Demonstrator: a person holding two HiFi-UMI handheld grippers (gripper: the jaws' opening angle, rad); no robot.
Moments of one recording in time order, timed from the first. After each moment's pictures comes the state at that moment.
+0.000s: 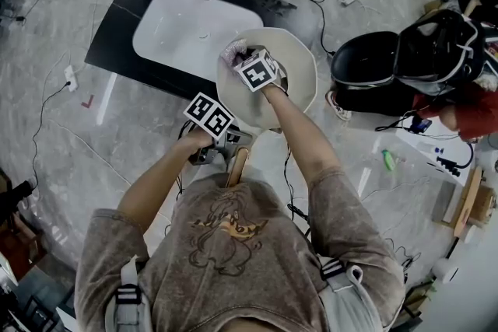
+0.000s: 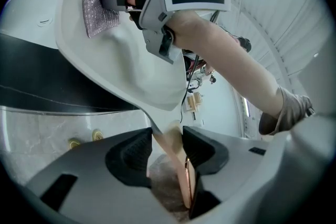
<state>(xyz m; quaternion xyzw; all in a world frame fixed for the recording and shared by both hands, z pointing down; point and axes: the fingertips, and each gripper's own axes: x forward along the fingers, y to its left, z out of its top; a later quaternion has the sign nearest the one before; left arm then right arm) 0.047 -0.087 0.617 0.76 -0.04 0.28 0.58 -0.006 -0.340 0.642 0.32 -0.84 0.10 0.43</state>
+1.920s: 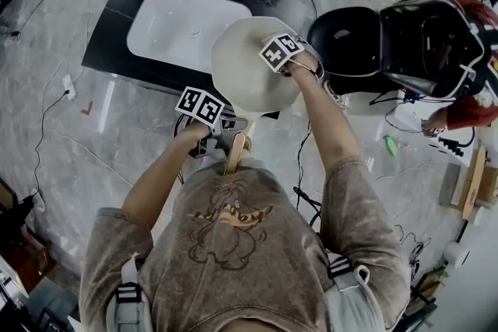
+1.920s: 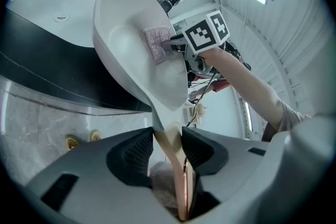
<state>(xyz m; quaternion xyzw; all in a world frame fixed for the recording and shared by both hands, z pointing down) 0.041 -0.094 0.620 0.75 -0.10 0.24 0.61 0.168 -0.342 0.655 0.36 -0.65 0.07 0.66</state>
